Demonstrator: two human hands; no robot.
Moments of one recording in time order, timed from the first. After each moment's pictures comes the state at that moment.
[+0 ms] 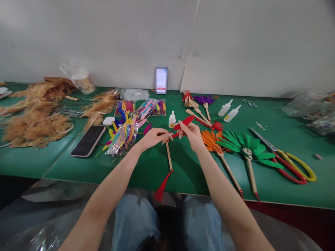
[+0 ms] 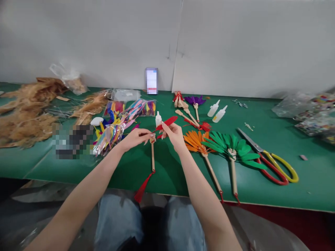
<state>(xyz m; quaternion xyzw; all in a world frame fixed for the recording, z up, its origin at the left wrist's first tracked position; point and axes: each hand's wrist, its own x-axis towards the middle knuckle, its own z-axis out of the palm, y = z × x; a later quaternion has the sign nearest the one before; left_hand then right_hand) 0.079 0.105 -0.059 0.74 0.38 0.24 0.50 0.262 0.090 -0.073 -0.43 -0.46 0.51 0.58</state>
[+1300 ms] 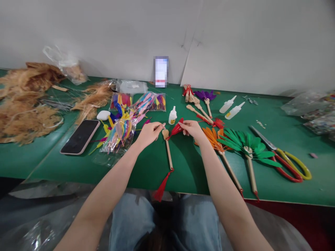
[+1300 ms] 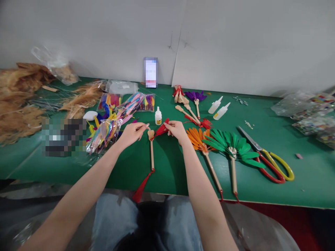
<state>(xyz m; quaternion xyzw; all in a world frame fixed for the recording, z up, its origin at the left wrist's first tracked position) 0.074 0.117 -0.079 0.75 0.49 0.28 0.34 0.285 0.119 -0.090 -0.58 -0.53 0.46 0.40</state>
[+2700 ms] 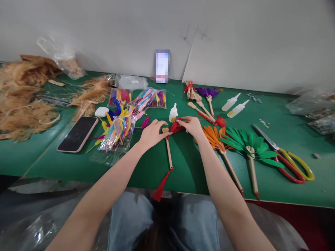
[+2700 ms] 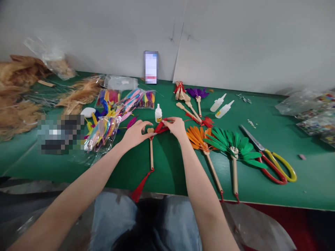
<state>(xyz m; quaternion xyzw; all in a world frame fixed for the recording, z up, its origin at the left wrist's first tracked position) 0.087 0.112 -0.091 0.79 0.54 0.18 0.21 0.284 0.134 -0.104 -0.65 -0.55 0.36 0.37</state>
